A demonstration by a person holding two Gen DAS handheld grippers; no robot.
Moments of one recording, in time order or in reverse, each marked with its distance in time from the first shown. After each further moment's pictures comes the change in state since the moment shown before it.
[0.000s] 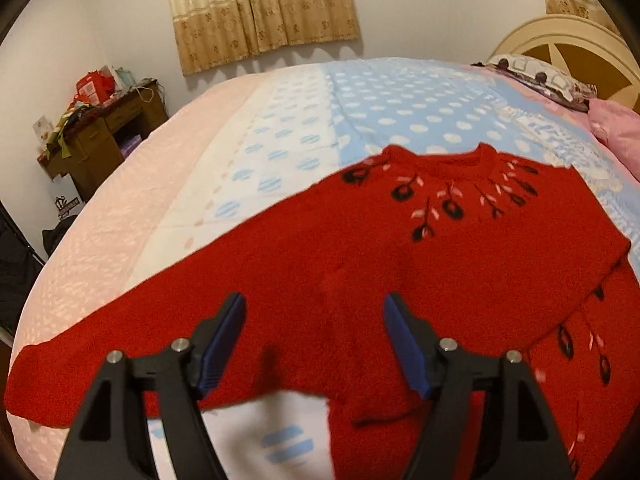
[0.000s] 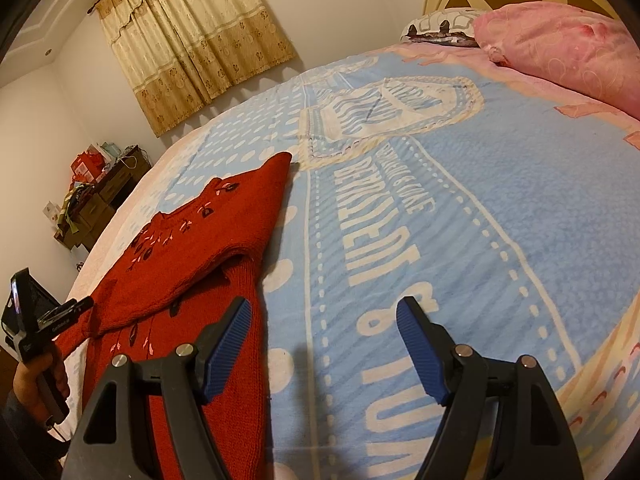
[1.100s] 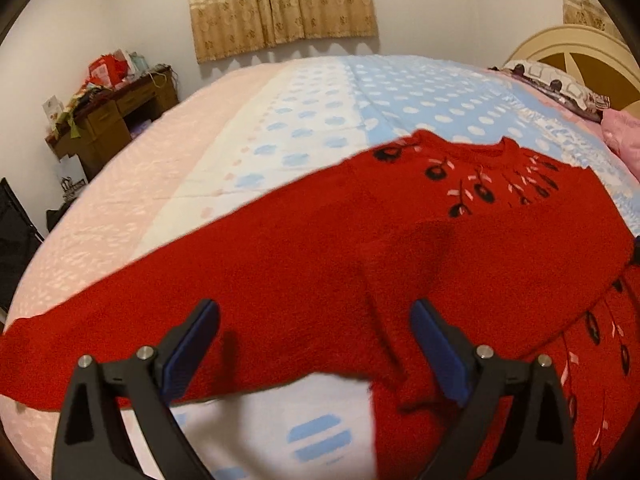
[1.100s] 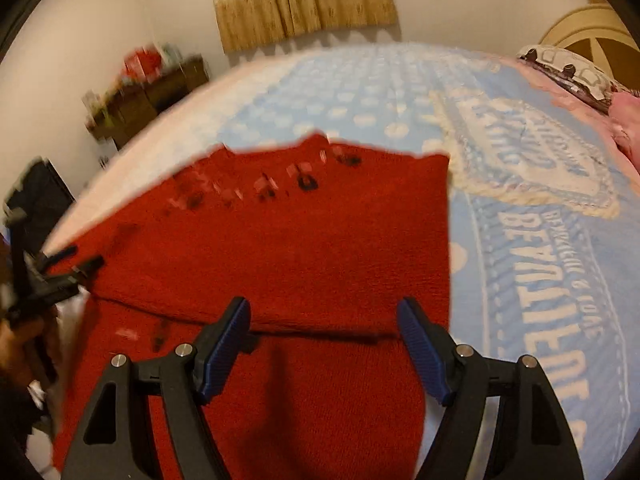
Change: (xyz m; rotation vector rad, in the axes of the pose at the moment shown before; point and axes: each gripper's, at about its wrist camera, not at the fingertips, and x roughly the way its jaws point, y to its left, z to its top) left arm 0.007 0.026 -0.023 -0.041 0.015 0.032; right arm 0.060 0.117 0.034 -0.344 0.142 0.106
